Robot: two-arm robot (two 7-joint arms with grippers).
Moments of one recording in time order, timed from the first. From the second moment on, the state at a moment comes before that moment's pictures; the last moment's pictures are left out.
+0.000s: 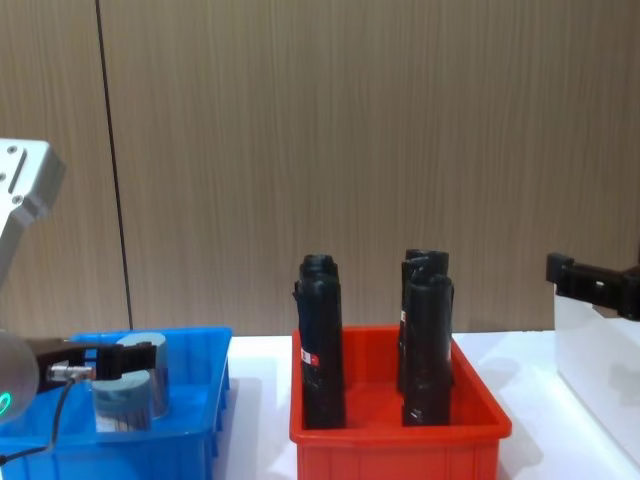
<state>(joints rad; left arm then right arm) -0.29 0.34 0.32 -1.42 -0.43 0.28 0.19 -0.01 0.34 -0.23 -1.77 0.29 0.03 0.07</state>
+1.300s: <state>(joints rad) -0.44 0.29 0.30 -1.13 -0.39 0.23 -0.06 -0.01 0.34 -0.23 -1.77 0.29 0.03 0.07</state>
